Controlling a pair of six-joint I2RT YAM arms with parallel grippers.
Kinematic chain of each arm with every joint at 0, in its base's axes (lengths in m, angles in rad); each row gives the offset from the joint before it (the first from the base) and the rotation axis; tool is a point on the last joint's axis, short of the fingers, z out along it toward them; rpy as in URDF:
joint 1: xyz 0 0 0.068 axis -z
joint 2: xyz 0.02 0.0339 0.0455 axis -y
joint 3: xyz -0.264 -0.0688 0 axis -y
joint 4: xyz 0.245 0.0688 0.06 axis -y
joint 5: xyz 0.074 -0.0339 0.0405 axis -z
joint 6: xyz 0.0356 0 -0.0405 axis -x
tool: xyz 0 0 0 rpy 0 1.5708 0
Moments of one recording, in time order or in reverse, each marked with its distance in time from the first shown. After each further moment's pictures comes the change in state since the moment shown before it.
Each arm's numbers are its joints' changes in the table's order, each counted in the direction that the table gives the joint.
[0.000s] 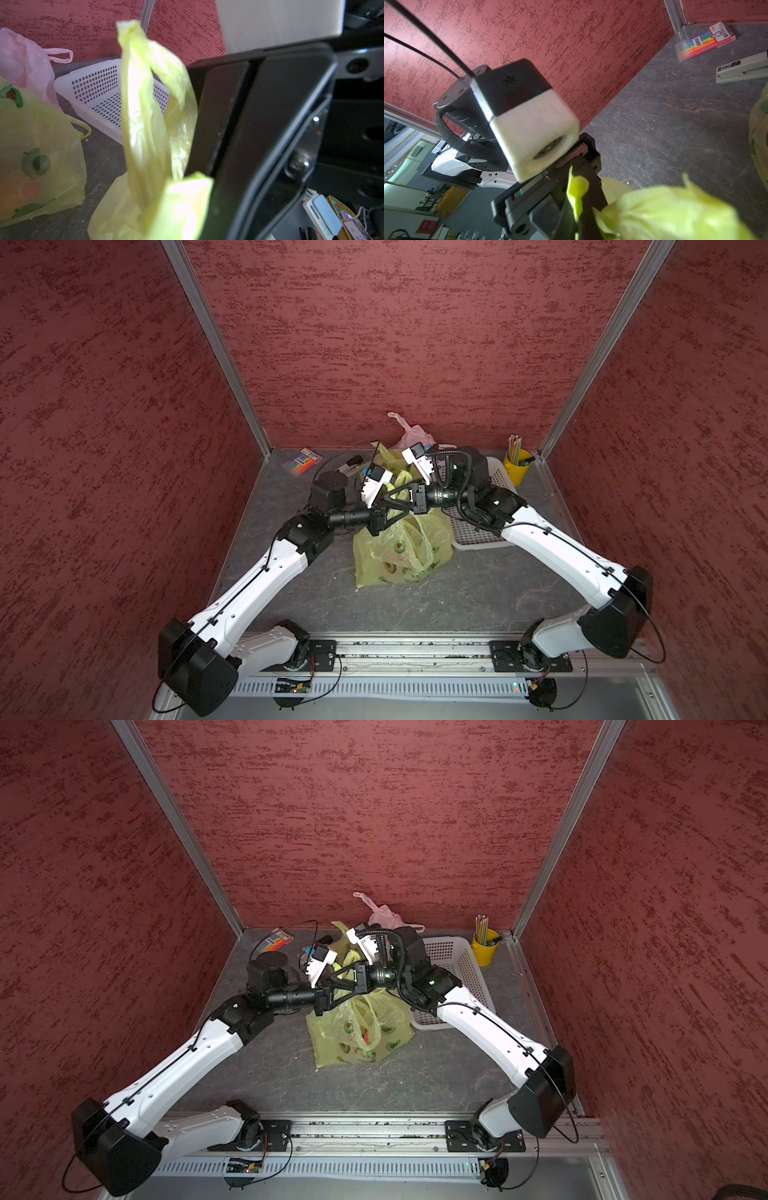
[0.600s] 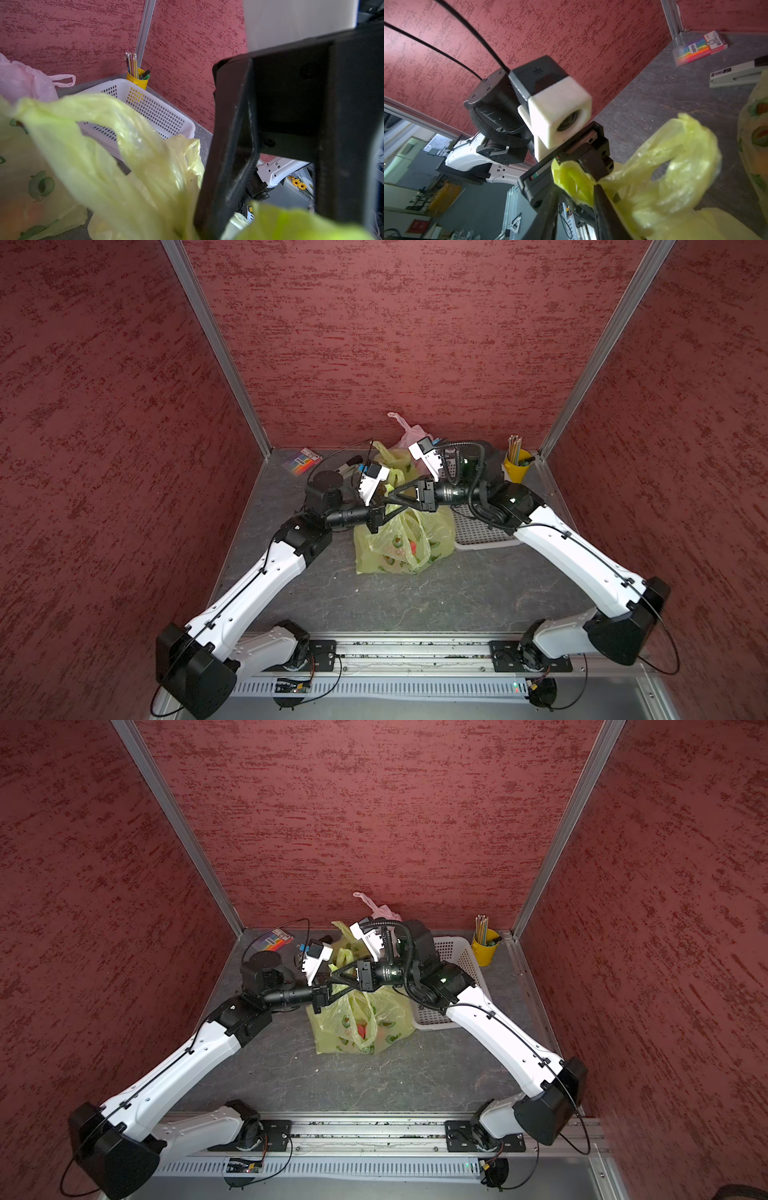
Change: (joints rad) left arm -0.006 0.017 -0.011 0.077 0.019 -0.002; right arm 0.024 0.043 0.110 -0.179 0.028 0.050
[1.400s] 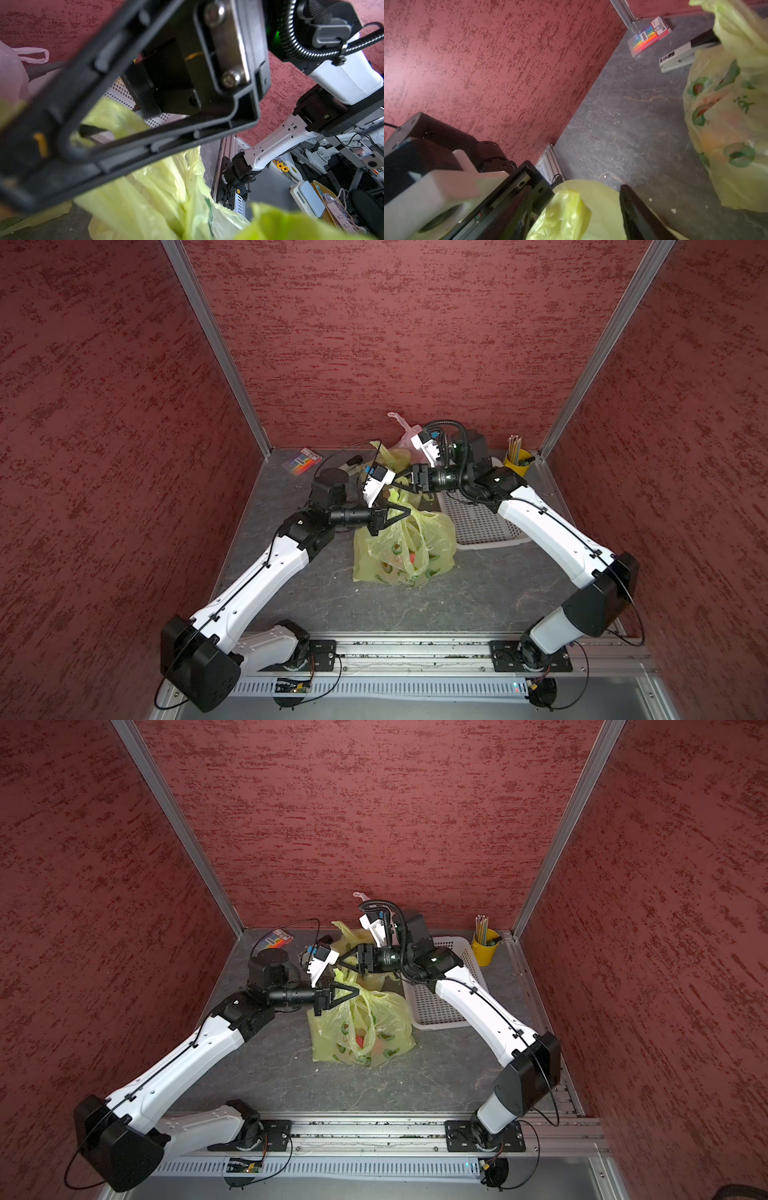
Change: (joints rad) left arm 0.000 -0.045 0.043 -0.105 0.077 -0.033; right arm 0.090 -0.170 0.072 -0.048 -0.013 -0.061
